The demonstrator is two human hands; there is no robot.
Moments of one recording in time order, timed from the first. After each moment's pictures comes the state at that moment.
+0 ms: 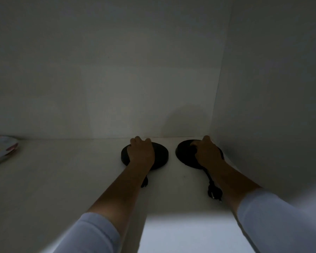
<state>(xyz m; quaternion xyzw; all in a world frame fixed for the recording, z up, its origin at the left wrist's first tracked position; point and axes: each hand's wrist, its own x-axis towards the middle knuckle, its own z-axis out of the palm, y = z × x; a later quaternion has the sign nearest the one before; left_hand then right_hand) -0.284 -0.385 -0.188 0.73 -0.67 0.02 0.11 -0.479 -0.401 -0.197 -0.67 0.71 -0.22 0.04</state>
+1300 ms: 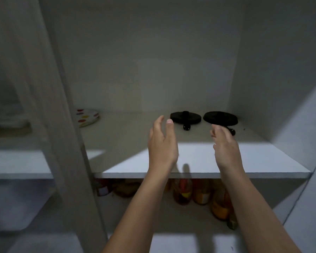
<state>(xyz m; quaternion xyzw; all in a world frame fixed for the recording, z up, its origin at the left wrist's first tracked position) -0.202 -0.038 -0.158 0.54 -0.53 -0.27 0.60 -0.330 -0.050 -0.173 -0.48 0.54 -0.61 0.32</state>
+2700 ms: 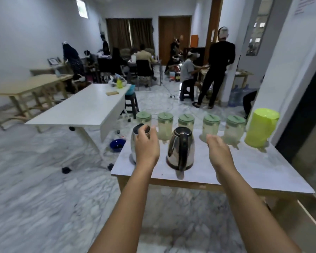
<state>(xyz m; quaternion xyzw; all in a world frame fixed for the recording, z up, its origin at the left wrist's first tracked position) 0.110 0.705 -0.241 0.76 0.17 0.20 0.59 0.113 0.536 -0.248 -0.77 0.09 -0.08 0.62</state>
